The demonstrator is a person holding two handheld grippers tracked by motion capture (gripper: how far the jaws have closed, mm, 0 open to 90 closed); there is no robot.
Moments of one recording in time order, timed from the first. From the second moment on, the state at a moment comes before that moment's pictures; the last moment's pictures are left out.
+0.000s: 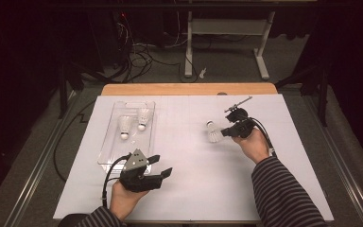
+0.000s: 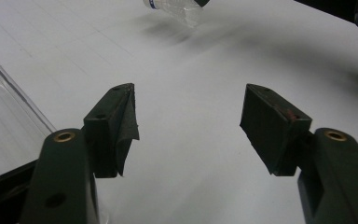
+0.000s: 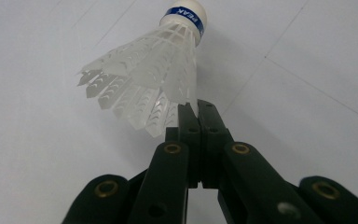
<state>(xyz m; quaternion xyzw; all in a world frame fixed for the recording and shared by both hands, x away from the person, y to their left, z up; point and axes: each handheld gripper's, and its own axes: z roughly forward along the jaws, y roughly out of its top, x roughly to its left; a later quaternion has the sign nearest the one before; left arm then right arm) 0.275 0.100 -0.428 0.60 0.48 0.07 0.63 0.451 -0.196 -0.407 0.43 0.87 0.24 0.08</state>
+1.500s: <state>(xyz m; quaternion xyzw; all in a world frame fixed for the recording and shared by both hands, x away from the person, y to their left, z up) 0.273 0.097 -0.426 0.60 0.48 0.07 0.64 0.398 -0.194 -0.380 0.38 0.88 0.27 0.08</state>
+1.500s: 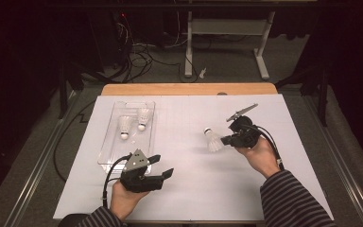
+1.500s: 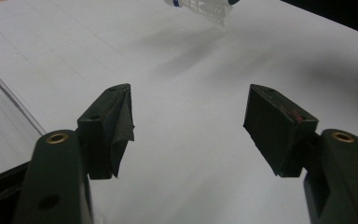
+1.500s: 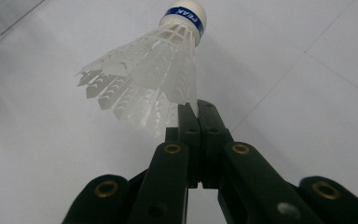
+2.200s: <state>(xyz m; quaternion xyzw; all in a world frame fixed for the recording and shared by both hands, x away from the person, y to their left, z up) 0.269 0.091 -0.424 0.60 0.46 0.07 0.65 0.366 -0.190 -0.377 0.36 0.89 0.29 0.06</state>
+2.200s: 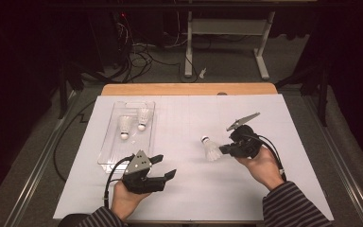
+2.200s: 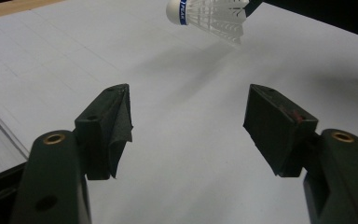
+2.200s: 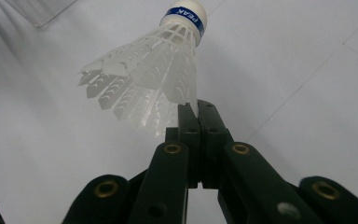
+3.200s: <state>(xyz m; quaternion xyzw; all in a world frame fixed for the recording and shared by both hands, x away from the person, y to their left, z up) 0.271 0.088 -0.416 0.59 0.47 0.06 0.65 0.347 -0.173 -0.390 0.34 0.89 0.29 0.05</state>
